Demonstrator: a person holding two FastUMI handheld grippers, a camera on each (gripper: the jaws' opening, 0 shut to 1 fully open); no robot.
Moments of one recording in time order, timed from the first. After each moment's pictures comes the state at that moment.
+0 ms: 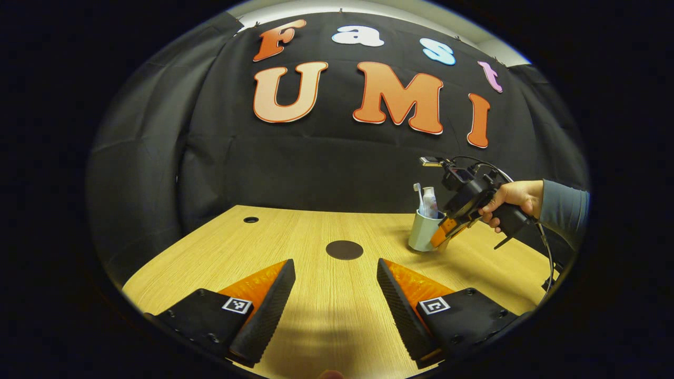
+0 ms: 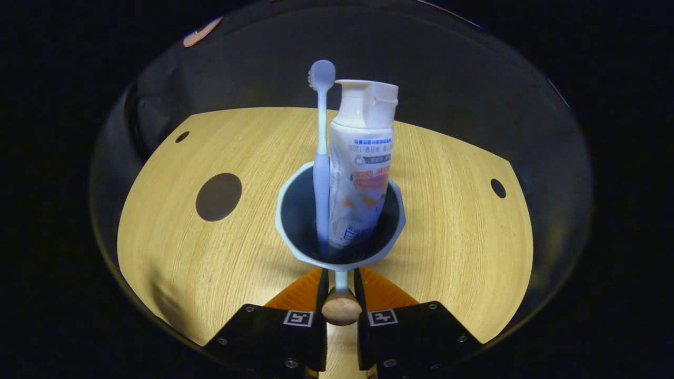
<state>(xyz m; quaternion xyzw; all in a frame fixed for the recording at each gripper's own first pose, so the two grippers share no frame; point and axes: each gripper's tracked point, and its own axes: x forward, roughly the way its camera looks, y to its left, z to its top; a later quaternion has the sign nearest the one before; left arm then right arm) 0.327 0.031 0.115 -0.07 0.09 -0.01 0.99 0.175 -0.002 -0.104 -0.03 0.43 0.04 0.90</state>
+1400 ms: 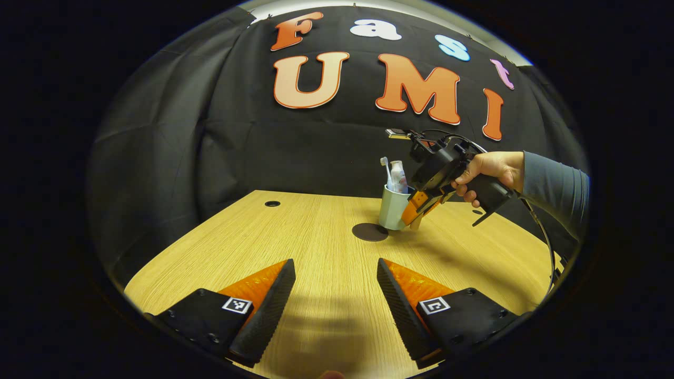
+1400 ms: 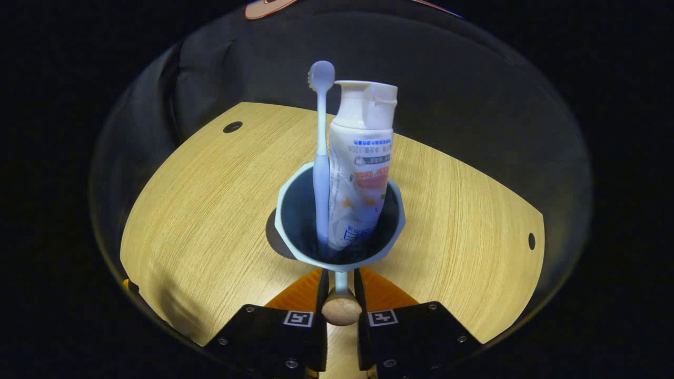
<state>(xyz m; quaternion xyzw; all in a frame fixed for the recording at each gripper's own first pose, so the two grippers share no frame) 0.309 0.084 0.074 -0.08 0.13 0.01 0.99 0.186 0.000 -0.095 -0.09 0.40 0.12 0.90</state>
